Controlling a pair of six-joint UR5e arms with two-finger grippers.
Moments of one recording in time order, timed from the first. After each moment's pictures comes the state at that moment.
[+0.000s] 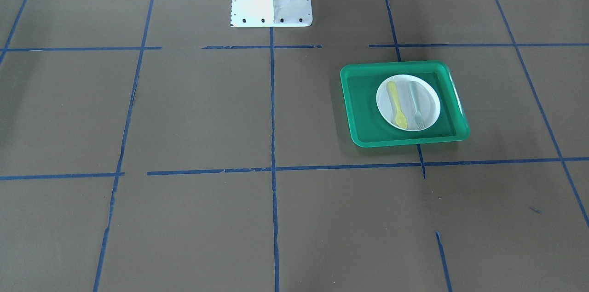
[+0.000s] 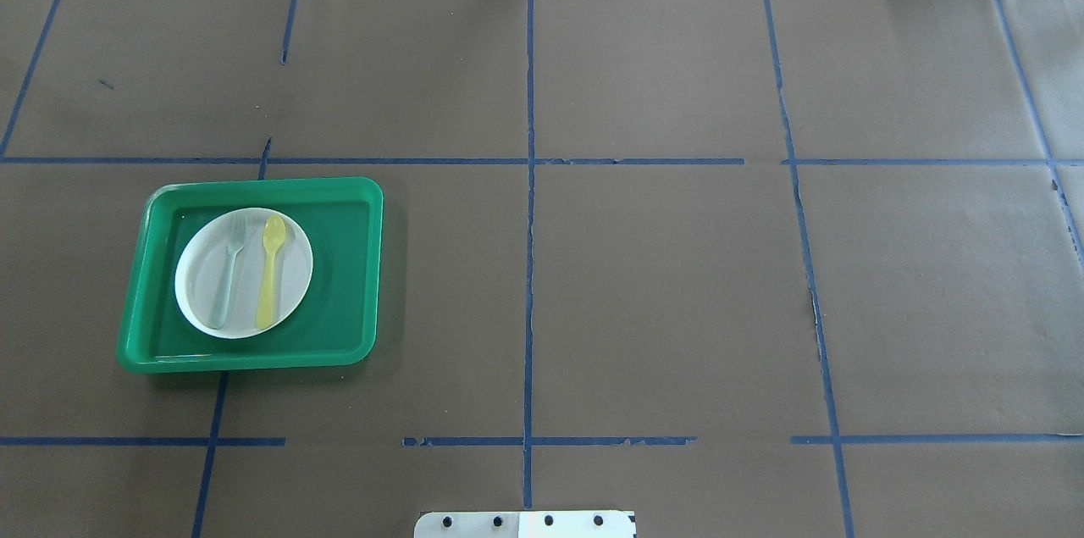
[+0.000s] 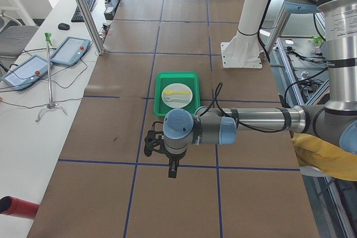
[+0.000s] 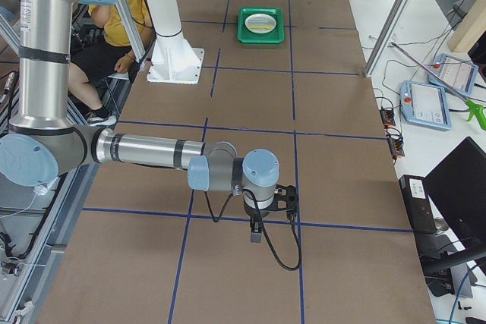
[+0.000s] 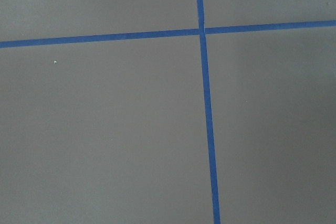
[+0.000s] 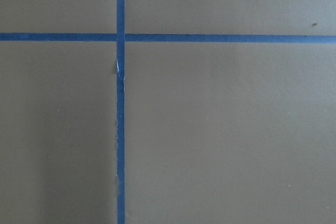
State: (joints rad) left arm -1.66 -1.36 -1.77 -1.60 -2.39 0.12; right arm 1.58 -1.70 1.64 -1.50 2.28 0.01
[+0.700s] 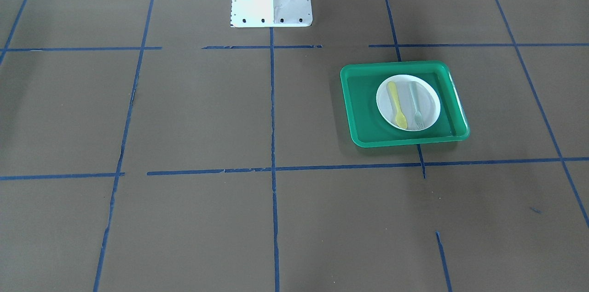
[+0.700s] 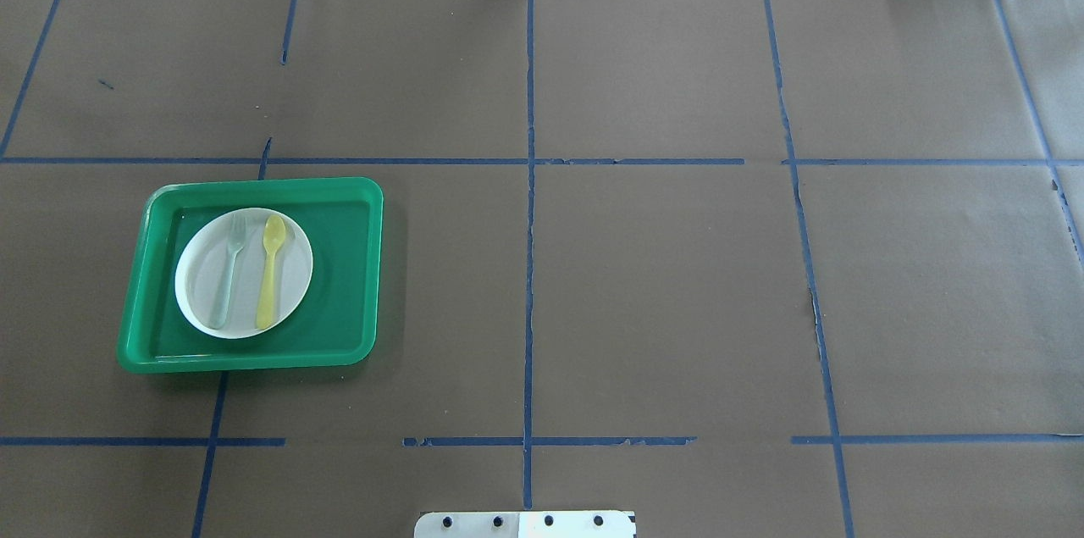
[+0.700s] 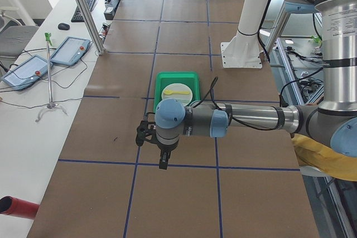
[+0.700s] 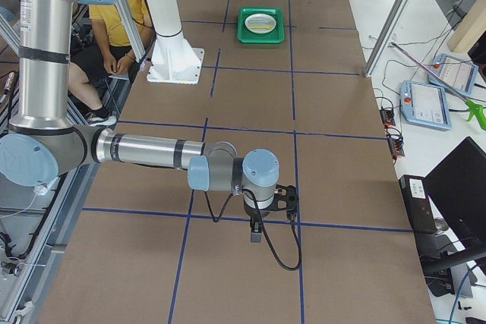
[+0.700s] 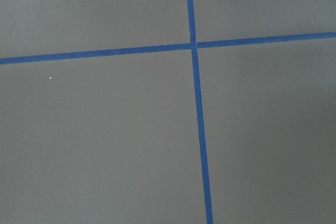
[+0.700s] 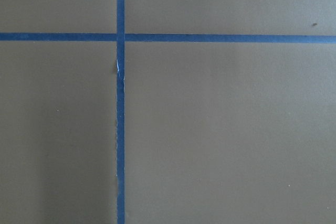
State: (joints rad) left arm -1.62 -1.43 -1.80 -1.60 -2.40 0.08; right arm 1.58 -1.70 1.64 -1.50 2.28 0.01
